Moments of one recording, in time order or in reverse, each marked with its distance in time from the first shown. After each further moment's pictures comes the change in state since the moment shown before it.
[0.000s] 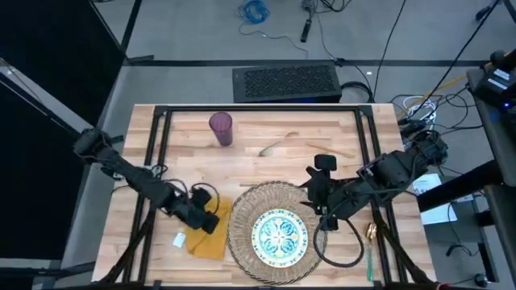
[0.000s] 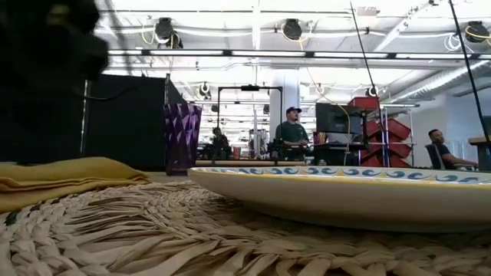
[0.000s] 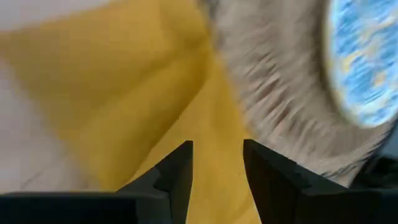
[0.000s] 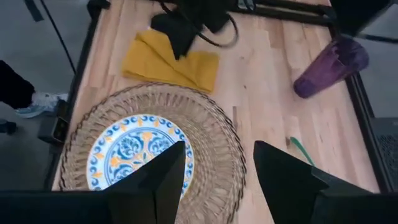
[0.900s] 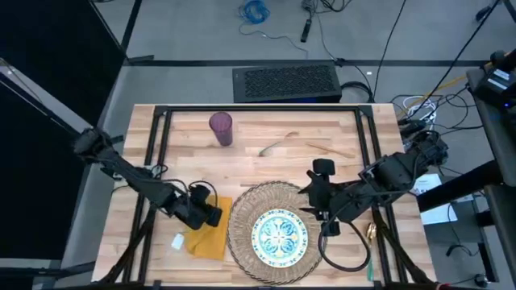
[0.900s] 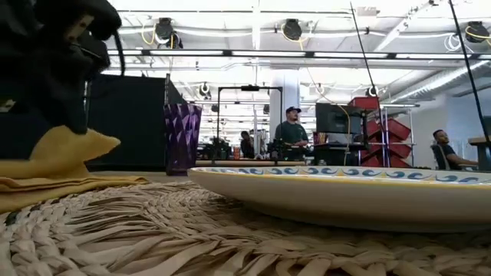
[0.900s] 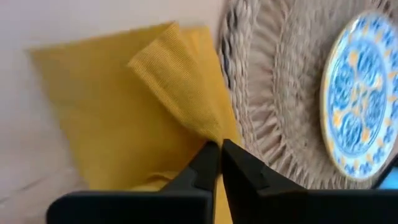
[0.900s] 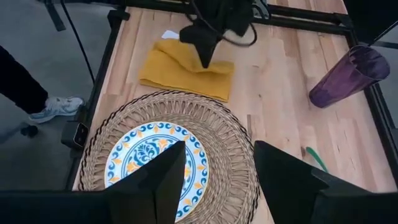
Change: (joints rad) left arm 0.056 0.036 0.000 0.099 -0.095 -0.087; right arm 0.027 0.000 0.000 0.057 -0.032 -0.014
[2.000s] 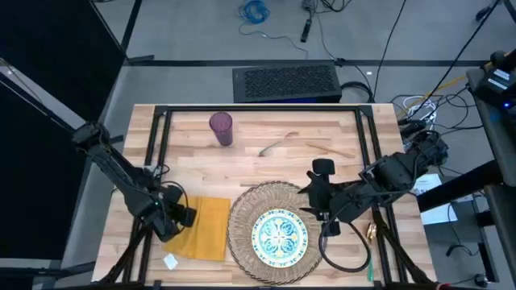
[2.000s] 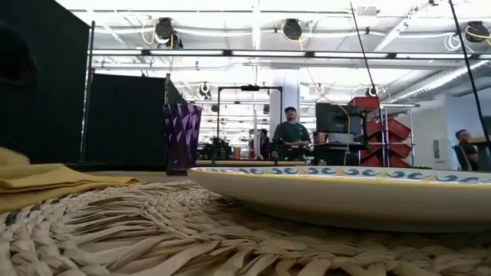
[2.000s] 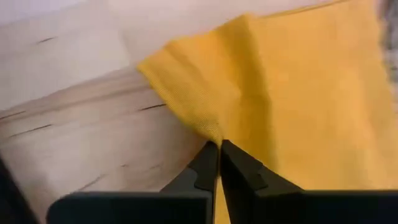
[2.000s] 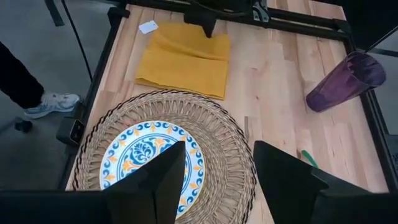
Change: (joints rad) left arm -0.308 -0.138 -0.012 -0.530 -0.059 -0.413; right arm 0.000 0.000 0.000 0.001 0.006 -0.033
